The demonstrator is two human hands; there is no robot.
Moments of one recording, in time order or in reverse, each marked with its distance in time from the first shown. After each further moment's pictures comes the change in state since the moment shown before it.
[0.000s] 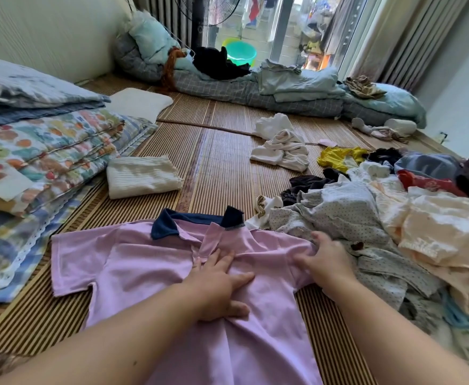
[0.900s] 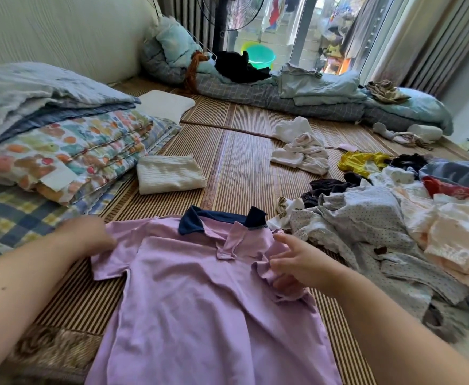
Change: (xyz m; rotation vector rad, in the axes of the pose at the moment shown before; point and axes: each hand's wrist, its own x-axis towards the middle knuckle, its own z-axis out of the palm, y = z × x) left_hand -0.116 -0.207 -0.058 0.008 0.137 -0.846; right_hand -0.032 -0.057 0.015 0.407 -0.610 -0.223
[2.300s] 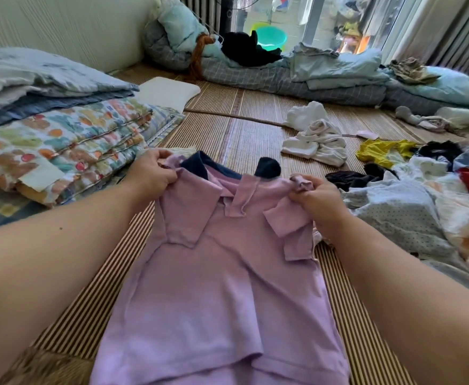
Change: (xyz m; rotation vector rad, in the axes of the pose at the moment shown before) left_hand 0.035 0.111 -0.056 -1.238 0.295 0.304; right_hand 0.087 -0.044 -0.045 0.481 0.402 -0.238
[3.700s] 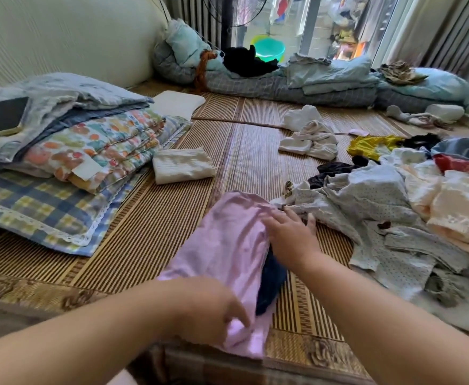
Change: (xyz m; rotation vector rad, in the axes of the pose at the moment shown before) left_hand -0.233 0.024 0.023 0.951 -1.142 0.456; right_hand -0.118 0.047 0.019 -1.351 -0.183 -0.382
